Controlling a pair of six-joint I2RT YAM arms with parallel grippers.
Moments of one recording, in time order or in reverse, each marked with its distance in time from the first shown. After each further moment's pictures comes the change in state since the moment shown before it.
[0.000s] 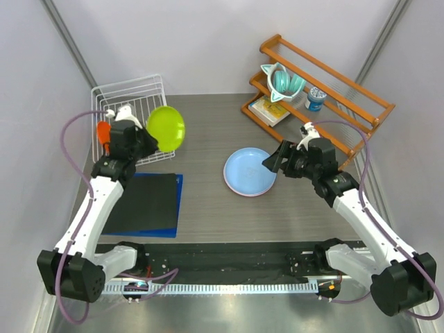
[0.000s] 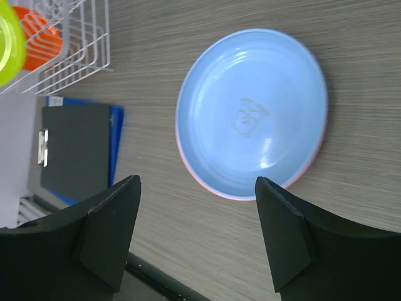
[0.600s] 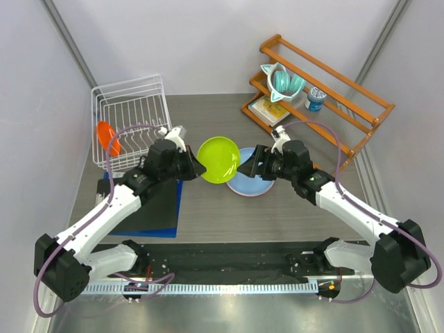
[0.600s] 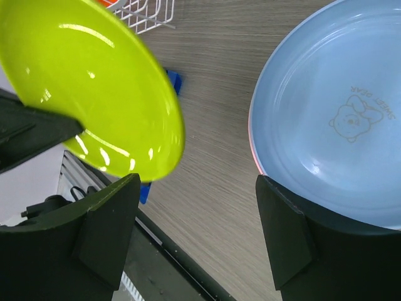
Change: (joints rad) left arm -0.414 -0.016 -0.159 0.069 0.223 -0.196; right arm 0.223 0.155 -0.048 0.276 -0.068 0.128
